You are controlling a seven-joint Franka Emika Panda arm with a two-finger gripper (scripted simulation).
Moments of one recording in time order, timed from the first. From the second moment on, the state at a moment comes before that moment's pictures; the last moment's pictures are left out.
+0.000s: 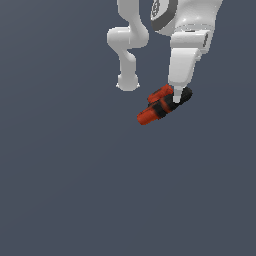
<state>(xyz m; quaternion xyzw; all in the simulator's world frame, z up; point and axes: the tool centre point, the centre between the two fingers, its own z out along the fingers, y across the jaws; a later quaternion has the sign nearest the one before) -0.002 0.146 0.366 0.84 0.50 0.18 0.15</state>
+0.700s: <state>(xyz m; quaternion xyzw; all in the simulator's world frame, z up) -0.012 0.153 0.421 0.84 0.49 0.18 0.15</state>
